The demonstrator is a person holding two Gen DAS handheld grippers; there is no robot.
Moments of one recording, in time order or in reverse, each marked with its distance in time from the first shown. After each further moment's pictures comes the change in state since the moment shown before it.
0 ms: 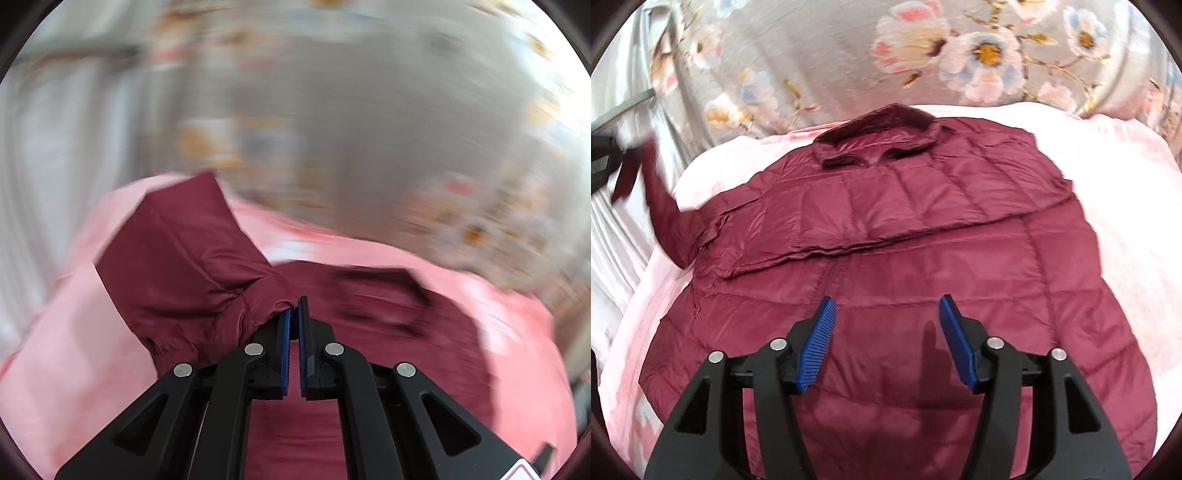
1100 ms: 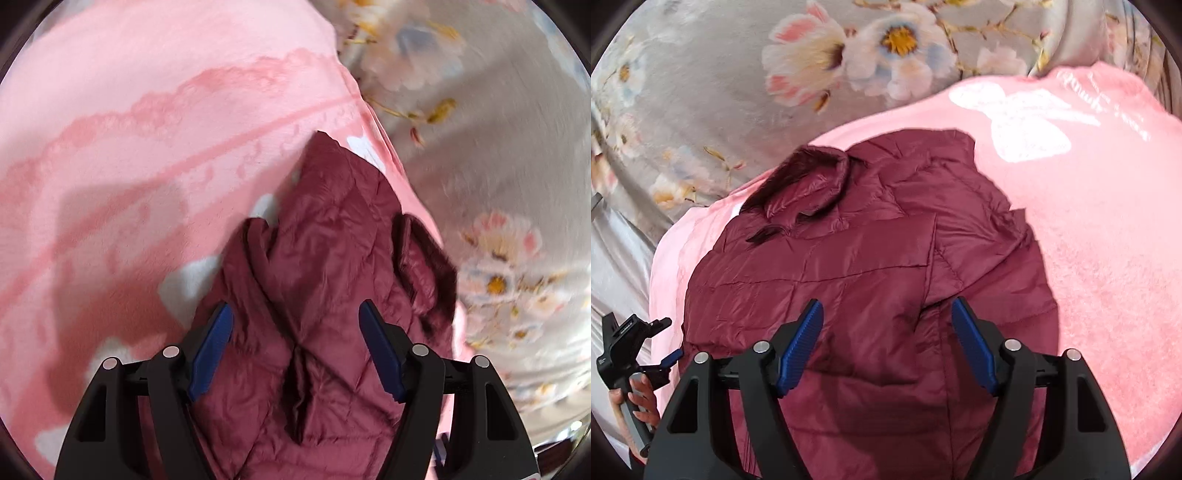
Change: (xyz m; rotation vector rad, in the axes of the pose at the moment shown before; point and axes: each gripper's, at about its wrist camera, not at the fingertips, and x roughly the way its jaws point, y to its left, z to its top) left arm 0.132 0.165 -0.094 -0.718 0.293 -0.123; right arm 0.064 -0.094 0.078 0.236 0.054 0.016
